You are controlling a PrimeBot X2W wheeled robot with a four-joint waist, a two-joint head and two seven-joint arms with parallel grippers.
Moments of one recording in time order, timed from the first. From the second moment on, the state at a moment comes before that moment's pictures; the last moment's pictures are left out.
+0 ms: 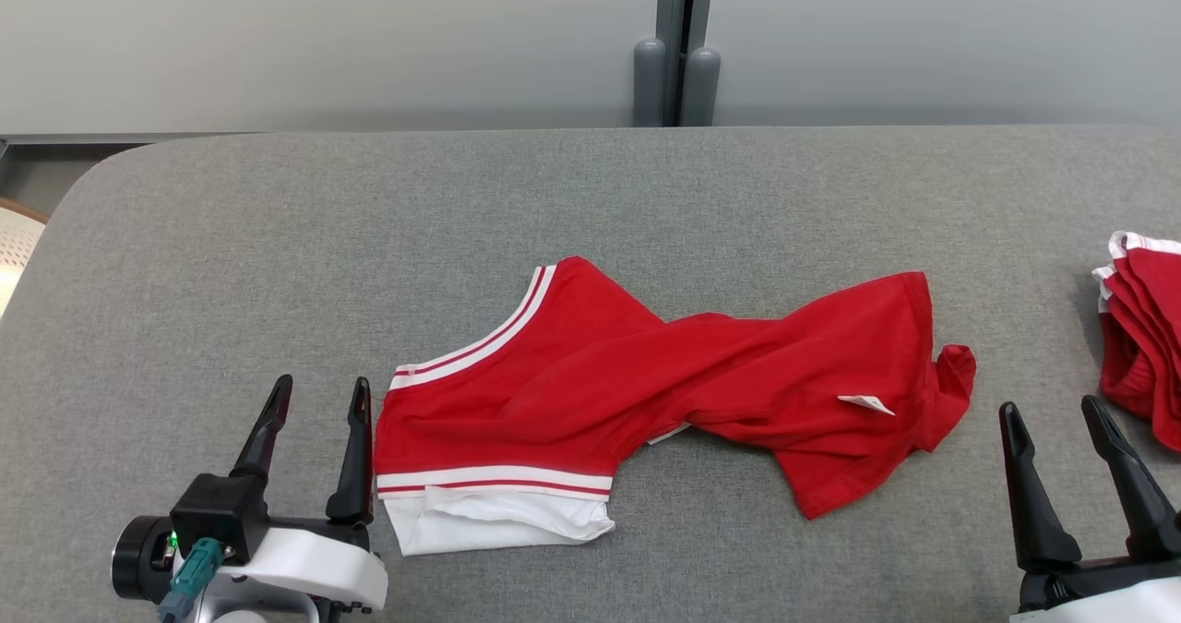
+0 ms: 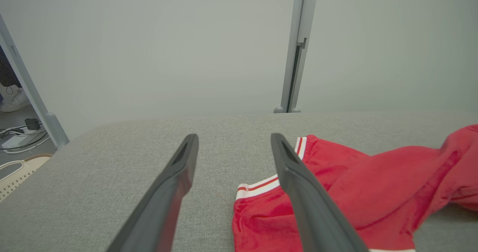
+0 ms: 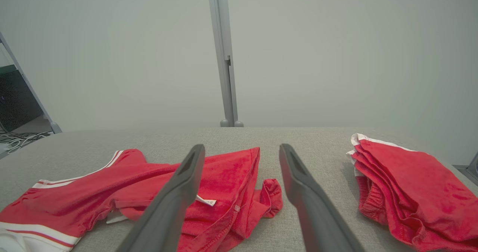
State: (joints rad) left arm -0.06 0.20 -0.22 0.17 -0.31 0.10 -0.26; right arm 0.19 -0.14 -0.03 -0.24 0.24 0.13 0.01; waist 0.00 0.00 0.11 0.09
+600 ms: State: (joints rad) left arm -0.03 0.17 -0.32 0.23 -0.41 0.03 -0.02; right arm 0.18 -0.13 -0.02 -0.24 0.24 0.13 0.02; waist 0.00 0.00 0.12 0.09
